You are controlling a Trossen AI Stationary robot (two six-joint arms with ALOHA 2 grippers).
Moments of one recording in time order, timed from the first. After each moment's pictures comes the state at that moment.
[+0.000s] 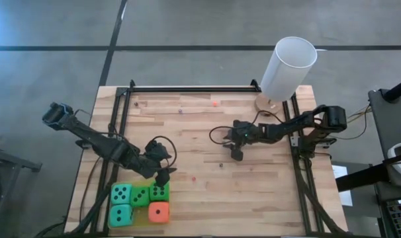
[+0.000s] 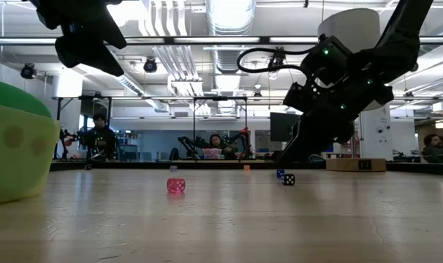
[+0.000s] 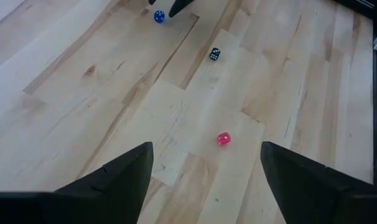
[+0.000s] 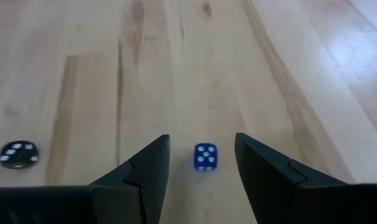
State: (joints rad) left arm -0.48 1.24 0.84 -0.50 -0.45 -0.83; right arm -0.16 1.61 0.50 0.40 -0.03 0.02
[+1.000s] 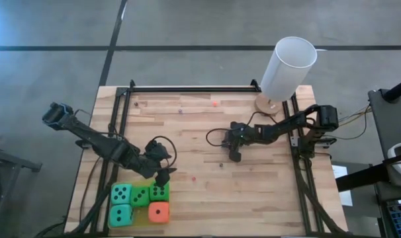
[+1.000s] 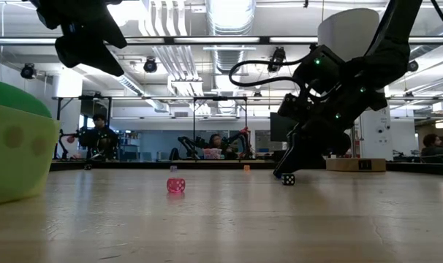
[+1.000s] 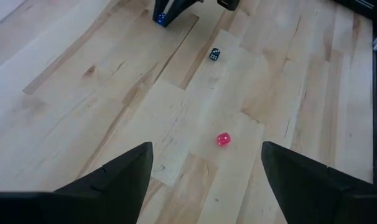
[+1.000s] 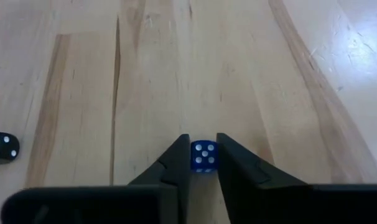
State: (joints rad) left arm -0.48 1.24 0.84 -0.50 -0.45 -0.83; right arm -0.16 1.71 0.54 0.40 -0.04 -0.01
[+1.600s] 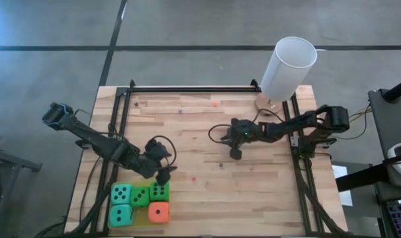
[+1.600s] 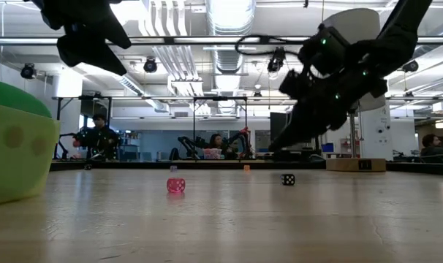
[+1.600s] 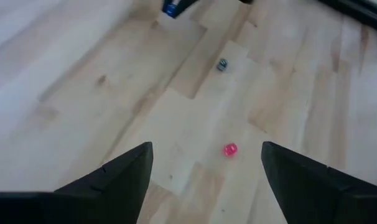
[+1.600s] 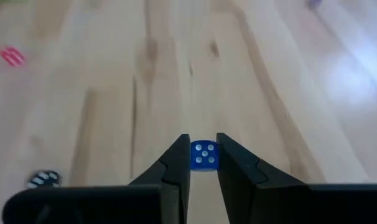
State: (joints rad) left arm -0.48 1.24 0.84 -0.49 -0.50 -0.84; right arm -0.15 1.56 0.53 0.39 -0.06 -0.01
